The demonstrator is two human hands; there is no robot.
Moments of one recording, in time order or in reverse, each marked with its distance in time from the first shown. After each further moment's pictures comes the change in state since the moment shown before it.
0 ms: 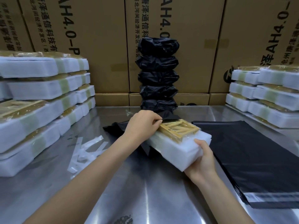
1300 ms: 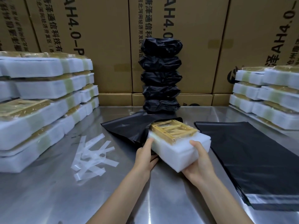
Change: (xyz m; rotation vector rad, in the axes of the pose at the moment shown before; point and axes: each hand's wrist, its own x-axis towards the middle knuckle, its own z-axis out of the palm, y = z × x) left_hand -0.061 -0.003 0.083 -1.527 0.109 -1.114; right_hand -0.004 0.005 0.007 -0.005 0.011 0.097
